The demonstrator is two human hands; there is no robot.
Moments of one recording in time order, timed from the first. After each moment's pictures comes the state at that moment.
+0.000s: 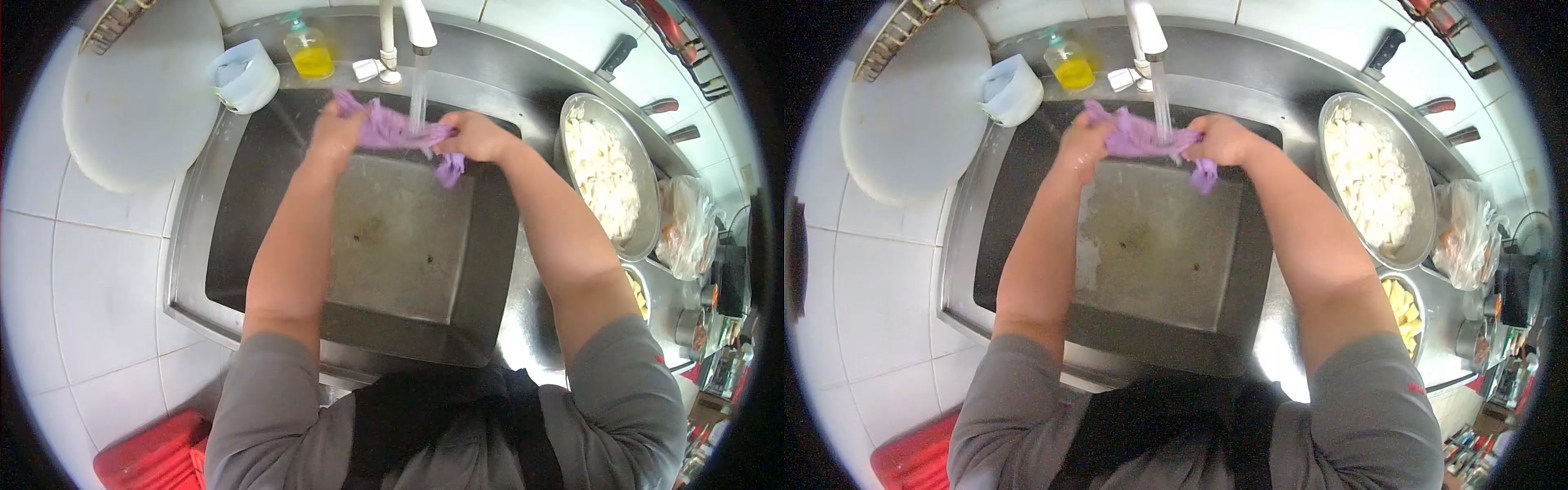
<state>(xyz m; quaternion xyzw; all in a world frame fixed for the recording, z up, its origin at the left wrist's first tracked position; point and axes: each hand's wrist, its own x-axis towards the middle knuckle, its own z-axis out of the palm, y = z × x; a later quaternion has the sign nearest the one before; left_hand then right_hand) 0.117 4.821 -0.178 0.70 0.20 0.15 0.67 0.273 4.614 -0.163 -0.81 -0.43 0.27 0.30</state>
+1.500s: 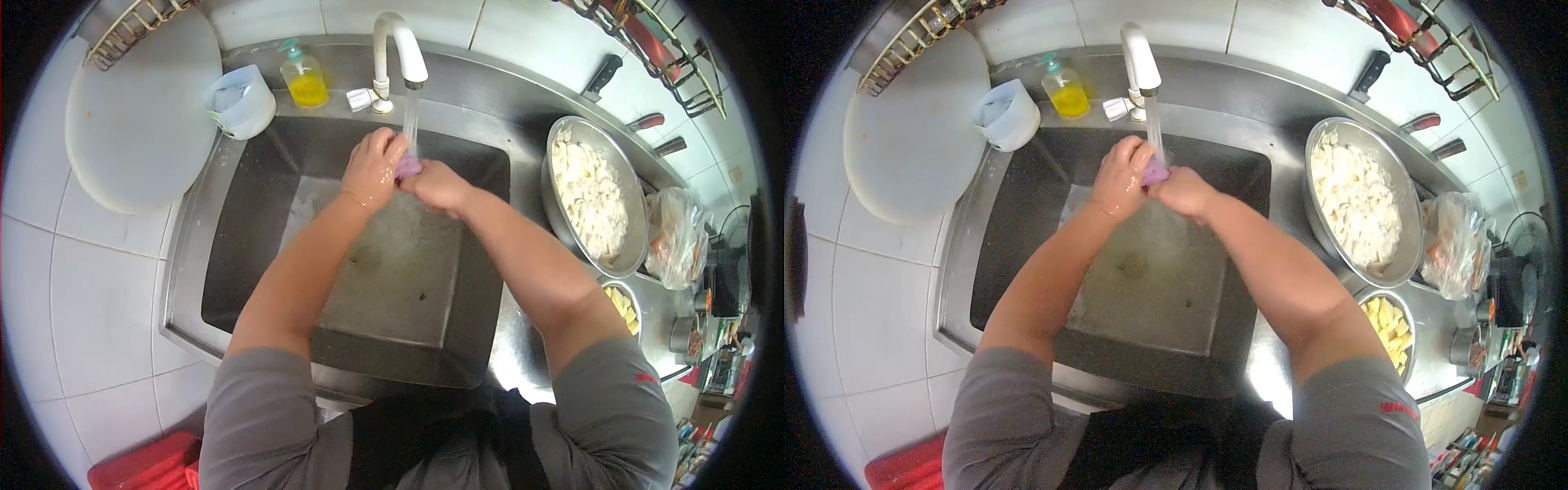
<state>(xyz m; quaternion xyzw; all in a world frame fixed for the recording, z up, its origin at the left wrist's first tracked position) 0.135 4.784 -0.200 0.93 -0.02 0.35 0.15 0.218 4.637 -0.164 -0.78 -0.21 0.43 0.40</state>
